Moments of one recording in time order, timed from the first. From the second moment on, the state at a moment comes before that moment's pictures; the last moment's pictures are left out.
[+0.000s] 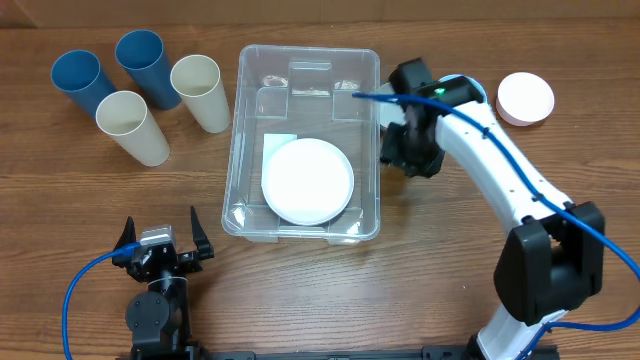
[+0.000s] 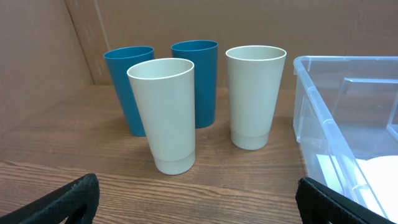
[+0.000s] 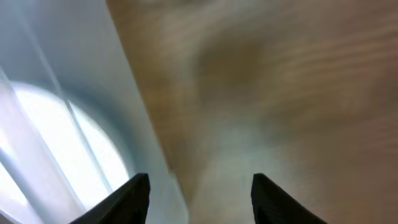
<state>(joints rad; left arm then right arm) 0.07 0.02 0.01 -0.07 -0.13 0.03 0.30 1.88 1.57 -1.13 -0.06 0.63</state>
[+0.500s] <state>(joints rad) 0.07 0.02 0.01 -0.07 -0.13 0.03 -0.04 2.08 1.57 -0.70 -0.01 0.73</state>
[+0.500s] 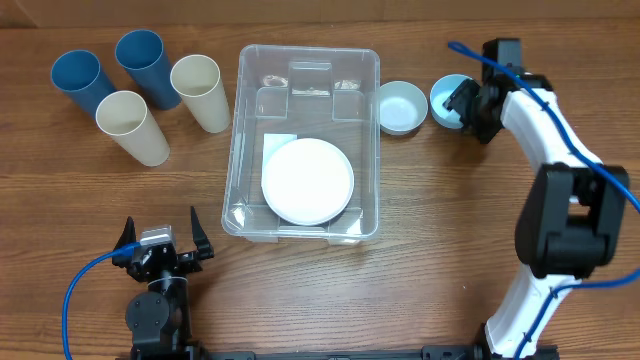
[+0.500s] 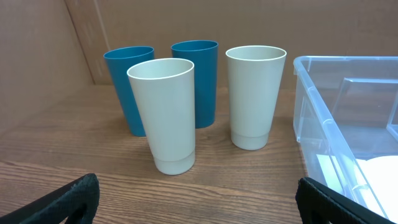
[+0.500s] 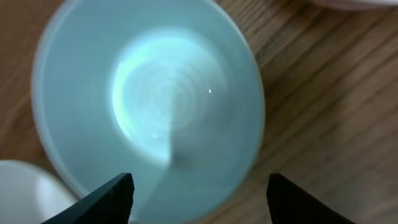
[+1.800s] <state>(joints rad) 0.07 0.02 0.01 -0.07 -0.13 0.03 0.48 2.11 2.09 -1.05 0.09 0.49</state>
